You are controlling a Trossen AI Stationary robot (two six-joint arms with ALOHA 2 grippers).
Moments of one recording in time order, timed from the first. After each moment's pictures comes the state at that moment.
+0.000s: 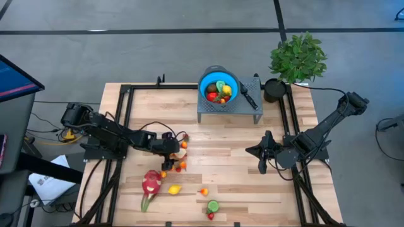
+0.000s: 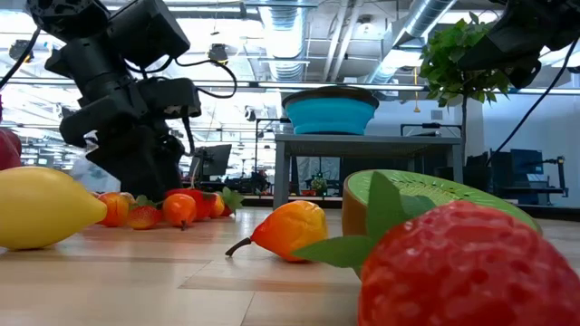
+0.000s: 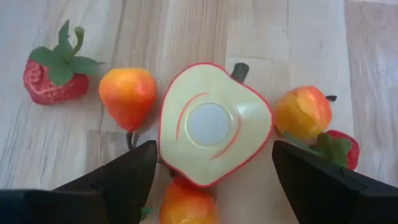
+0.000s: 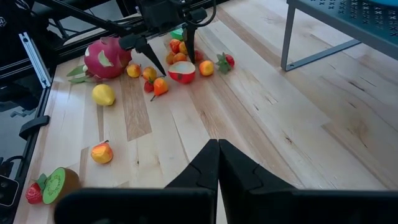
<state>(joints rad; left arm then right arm) -0.18 1.46 0.55 -0.06 -0.14 -0.22 0.66 0.92 0.56 -0.31 0.76 0.75</state>
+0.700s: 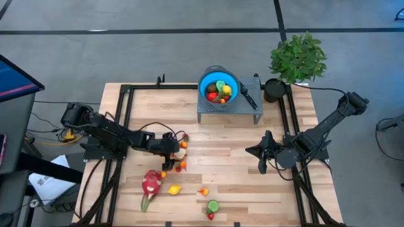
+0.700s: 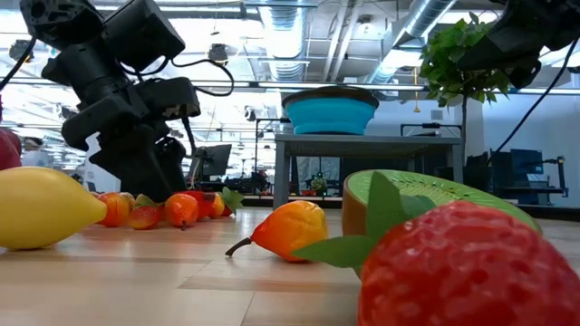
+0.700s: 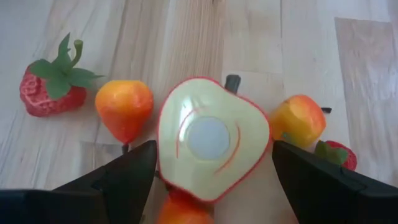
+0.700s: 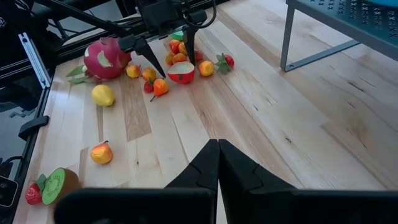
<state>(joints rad) -0.18 1.46 0.49 0.07 -0.14 -0.21 0.66 0.92 0.56 -0.31 0.76 0.75</state>
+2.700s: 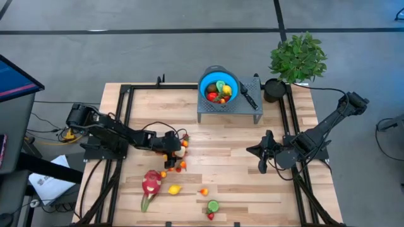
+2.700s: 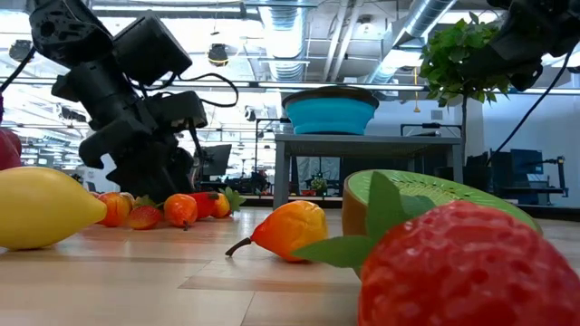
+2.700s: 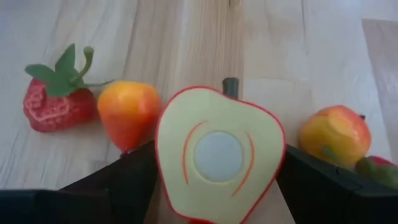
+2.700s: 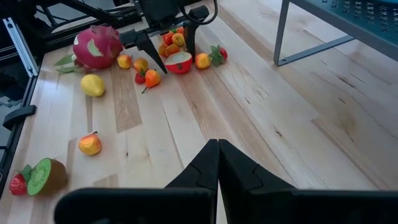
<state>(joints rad) -0.12 1.53 0.47 0.19 -0.12 -0.15 0.66 0.92 0.56 -0.36 0.76 0.75</state>
